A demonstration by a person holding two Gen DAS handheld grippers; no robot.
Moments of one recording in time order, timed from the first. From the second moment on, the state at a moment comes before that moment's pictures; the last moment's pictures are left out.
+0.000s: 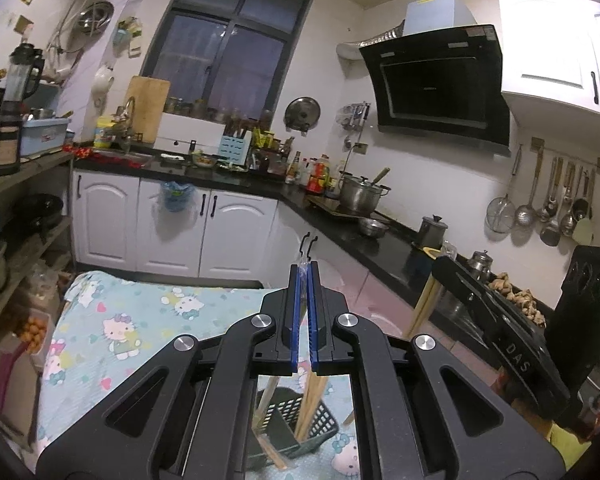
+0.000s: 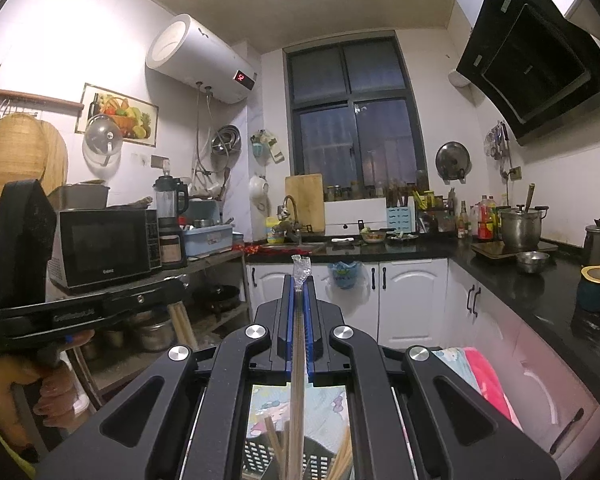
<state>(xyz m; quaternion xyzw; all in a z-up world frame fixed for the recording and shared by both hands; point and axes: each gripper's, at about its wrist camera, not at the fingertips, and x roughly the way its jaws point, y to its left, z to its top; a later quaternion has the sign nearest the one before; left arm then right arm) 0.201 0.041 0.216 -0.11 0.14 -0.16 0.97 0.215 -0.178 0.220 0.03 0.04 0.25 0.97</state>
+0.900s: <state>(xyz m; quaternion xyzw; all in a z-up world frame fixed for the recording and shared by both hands) 0.227 0.048 0.138 -0.12 0.20 -0.14 0.96 0.273 -0.163 0.147 0.03 0.07 0.22 0.97</state>
